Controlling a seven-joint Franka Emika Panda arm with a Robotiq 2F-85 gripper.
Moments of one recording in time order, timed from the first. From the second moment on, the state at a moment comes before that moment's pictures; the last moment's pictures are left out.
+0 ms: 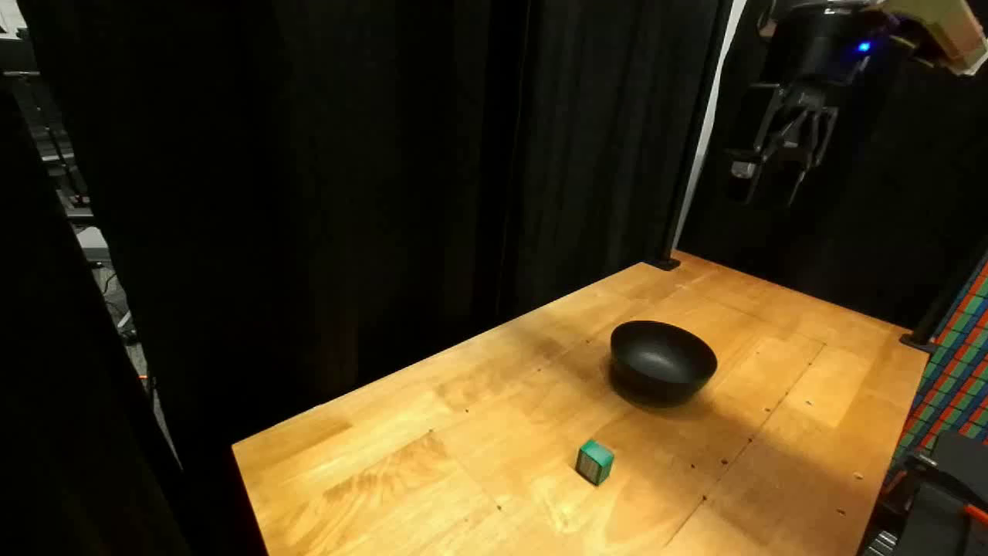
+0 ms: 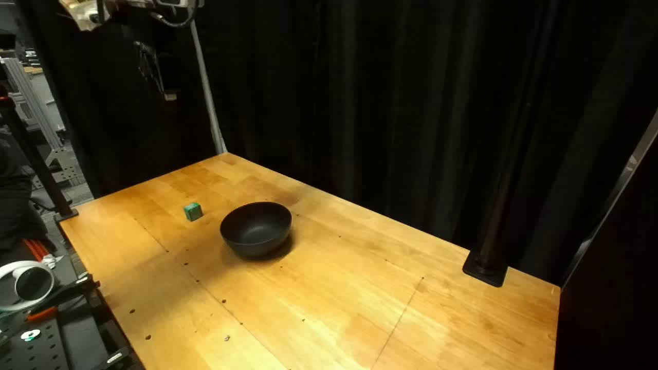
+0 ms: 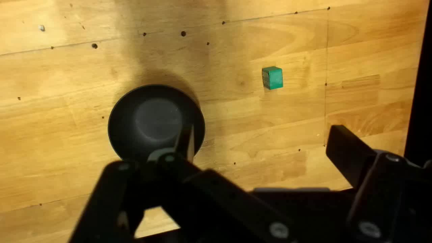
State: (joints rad) arm 0.08 -0.31 0.06 -2.28 0.18 1.95 0.12
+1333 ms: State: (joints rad) arm 0.17 -0.03 0.22 -2.24 0.16 2.13 0.19
